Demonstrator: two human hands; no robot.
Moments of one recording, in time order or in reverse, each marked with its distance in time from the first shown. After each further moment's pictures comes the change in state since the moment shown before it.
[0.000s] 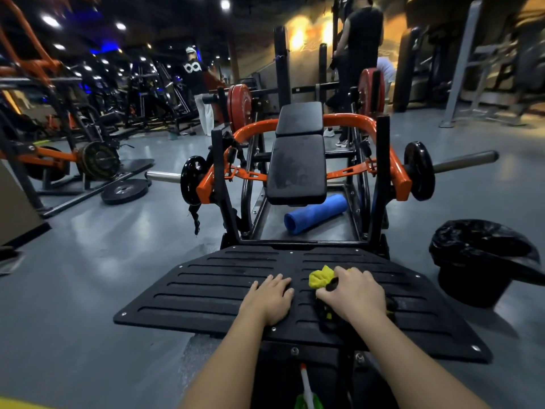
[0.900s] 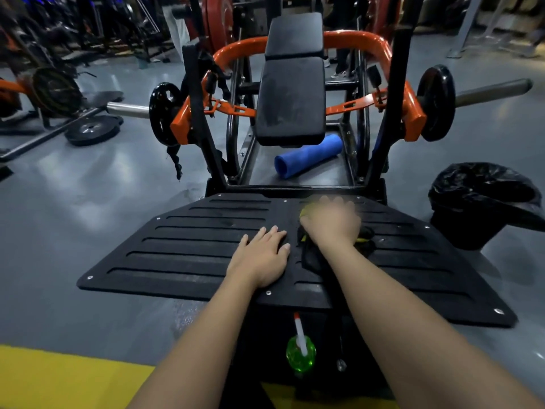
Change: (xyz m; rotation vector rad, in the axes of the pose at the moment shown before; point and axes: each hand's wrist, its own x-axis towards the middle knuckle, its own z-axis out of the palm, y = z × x) left_hand 0.001 -0.004 0.000 -0.037 -0.001 0.036; right_hand 0.086 -0.040 0.049 -0.066 0.107 0.109
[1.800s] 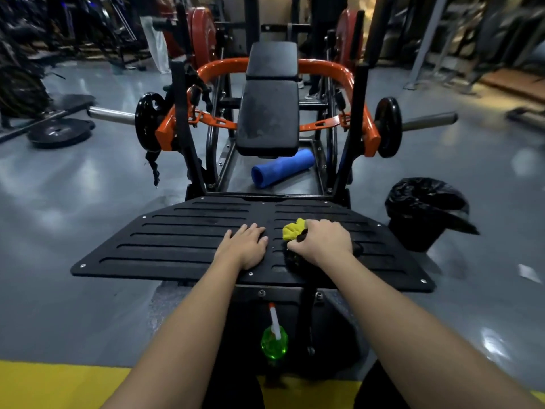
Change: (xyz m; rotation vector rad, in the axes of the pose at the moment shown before) left_hand -0.005 0.004 -0.007 0.020 -0.032 -0.014; right_hand -0.081 0.041 -0.062 -0.075 -0.186 -0.143
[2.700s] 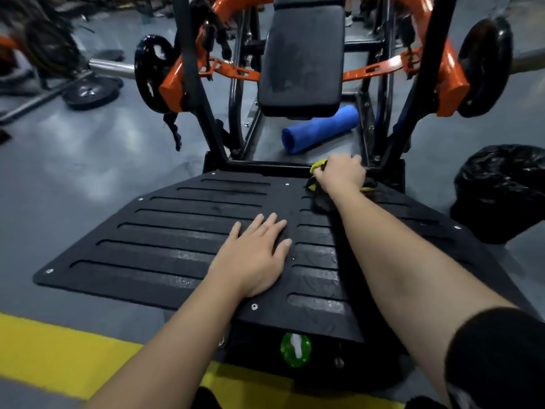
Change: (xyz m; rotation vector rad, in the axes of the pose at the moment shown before) left_hand 0.012 -0.004 0.008 0.015 0.024 0.008; right_hand 0.259 -0.011 0.078 0.048 0.147 0.086
